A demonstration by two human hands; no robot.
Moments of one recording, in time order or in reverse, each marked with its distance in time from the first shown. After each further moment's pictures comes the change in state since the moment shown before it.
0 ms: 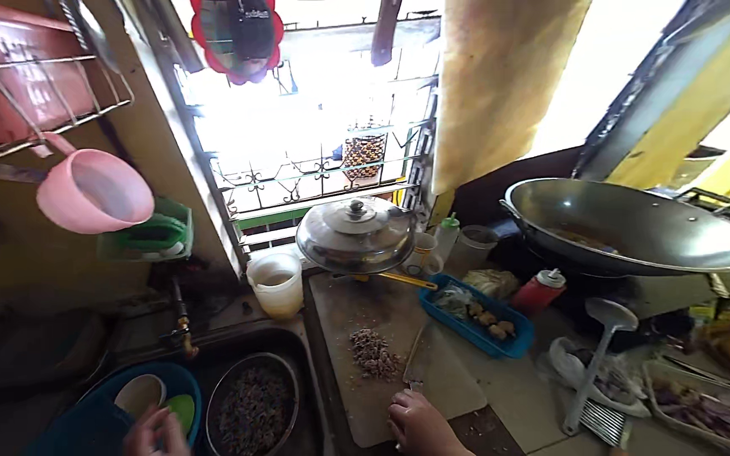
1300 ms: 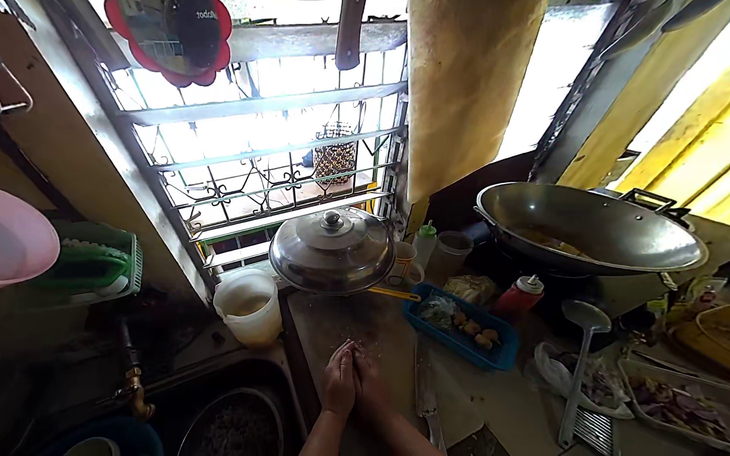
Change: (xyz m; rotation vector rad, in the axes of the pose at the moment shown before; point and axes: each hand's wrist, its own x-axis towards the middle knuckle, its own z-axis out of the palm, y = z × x) left_hand -0.048 0.177 0.288 -0.758 -0.795 -0.042; right_hand 0.126 0.009 0.038 0.314 0.474 0.288
